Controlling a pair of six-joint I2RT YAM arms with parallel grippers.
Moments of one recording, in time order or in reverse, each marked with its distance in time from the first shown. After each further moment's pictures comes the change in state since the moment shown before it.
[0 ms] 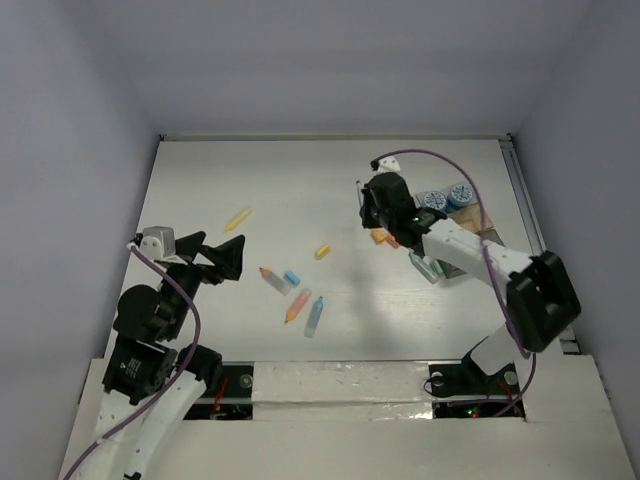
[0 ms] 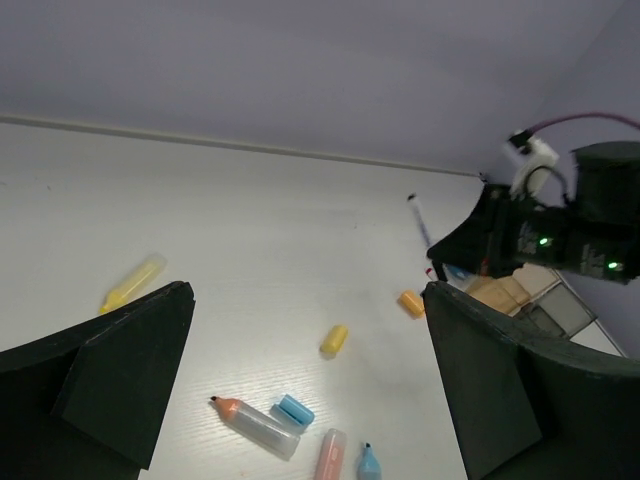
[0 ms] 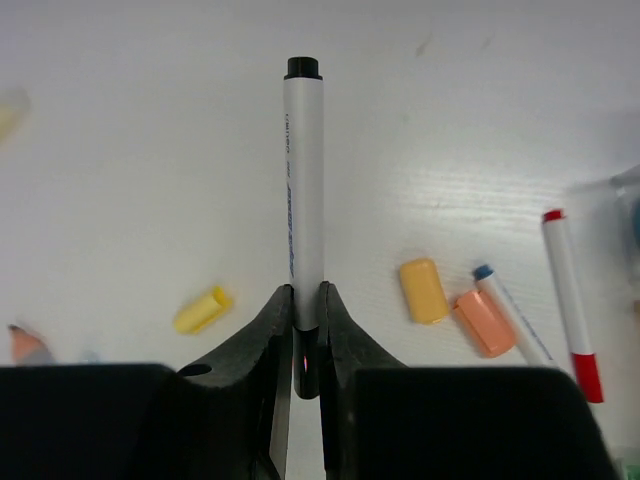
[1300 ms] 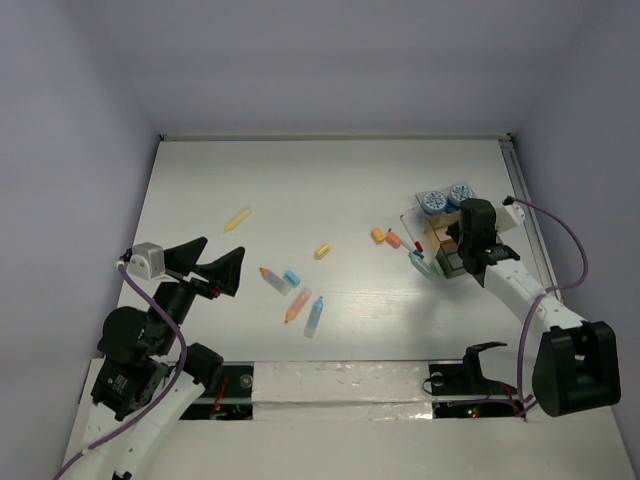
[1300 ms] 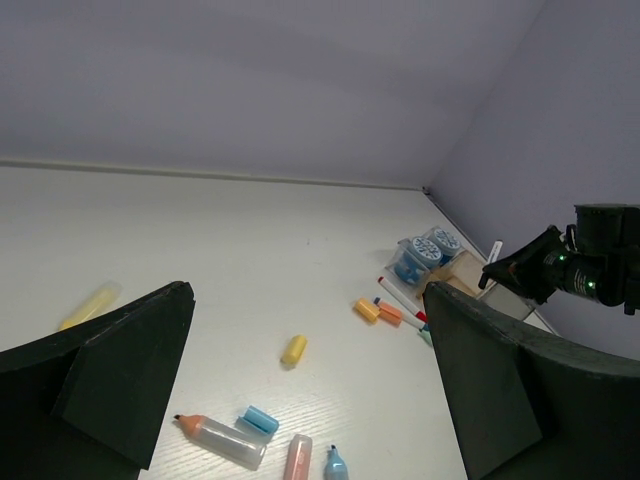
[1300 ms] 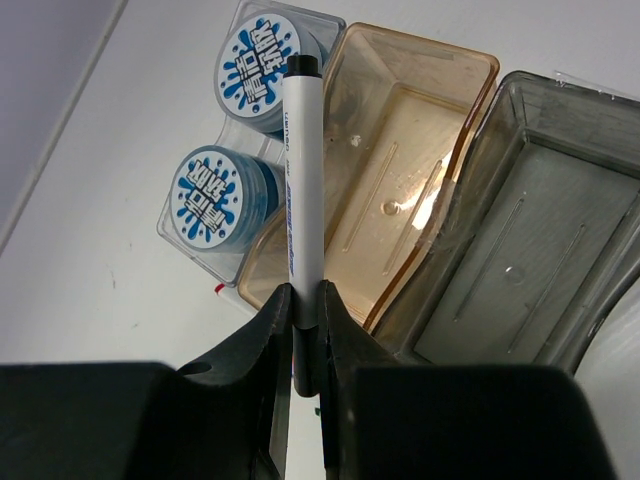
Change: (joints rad) left arm -0.123 -0.113 0.000 -0.001 -0.023 0.000; right arm -0.467 -0.461 -0.459 0.070 0.267 0.544
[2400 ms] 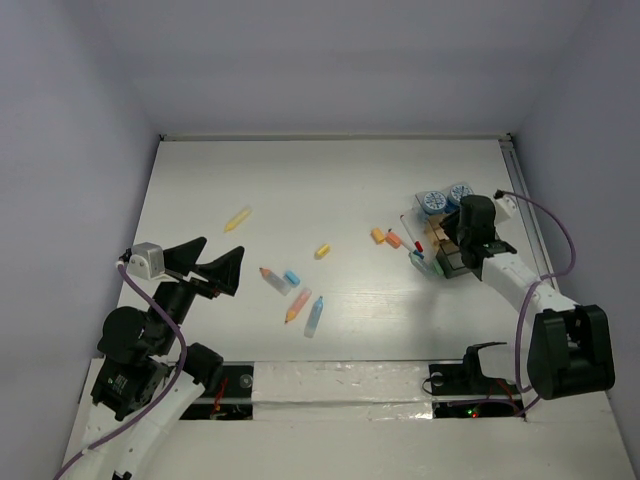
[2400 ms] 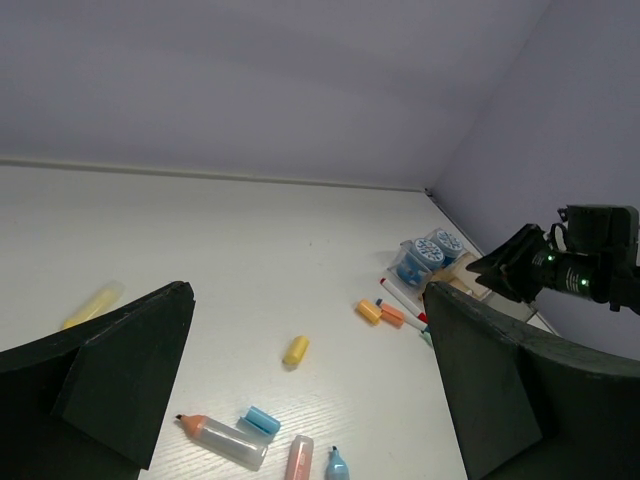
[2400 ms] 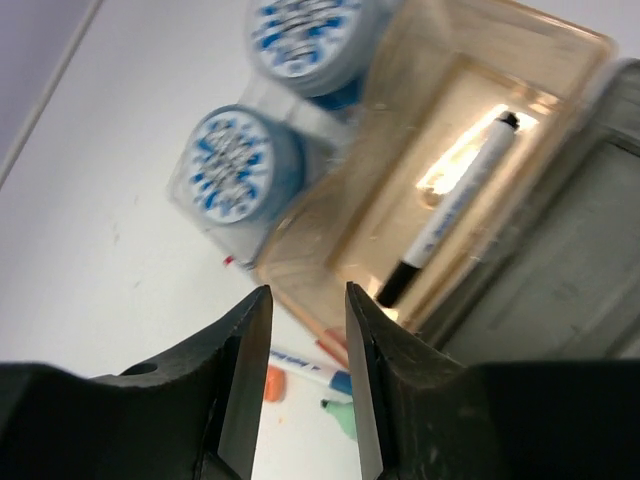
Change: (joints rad) left arm 0.000 0.000 0.000 0.000 -0.010 0.000; right arm -0.032 0.087 -0.004 0.079 -0.118 -0.014
